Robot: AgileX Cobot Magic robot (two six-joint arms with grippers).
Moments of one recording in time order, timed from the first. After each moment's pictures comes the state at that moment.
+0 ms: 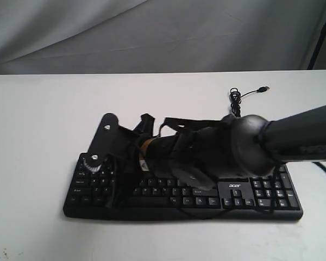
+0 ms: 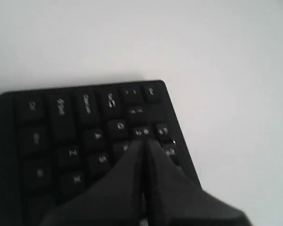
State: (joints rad) left arm -0.18 0.00 0.00 0.04 0.26 -0.02; right arm 0.85 1.98 -1.09 -0.30 -0.12 -0.21
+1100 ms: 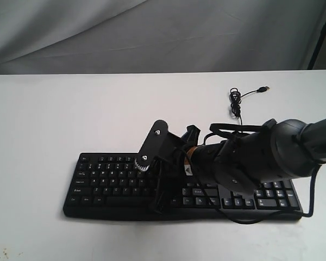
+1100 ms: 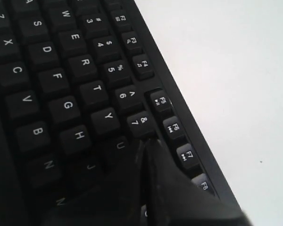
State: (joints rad) left arm -0.18 0.00 0.00 0.04 0.26 -0.02; right arm 0.71 1.95 -0.89 -0.28 -0.18 -0.21
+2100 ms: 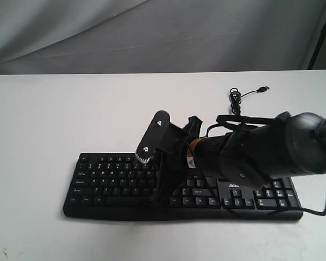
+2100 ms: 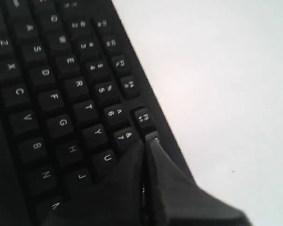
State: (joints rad) left arm -0.18 0.00 0.00 0.04 0.26 -0.02; right arm 0.71 1.87 -0.88 -0.29 -0.17 -0.21
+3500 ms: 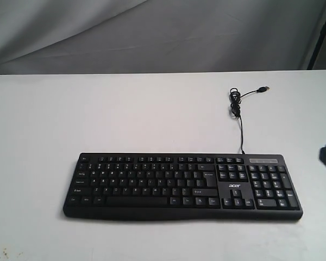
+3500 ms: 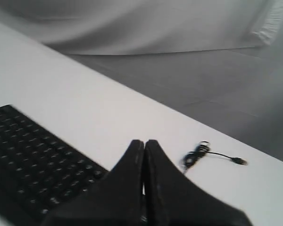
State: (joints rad) left arm -0.18 0.00 0.00 0.04 0.26 -0.02; right arm 0.44 0.43 -0.14 -0.09 -0.05 -0.15
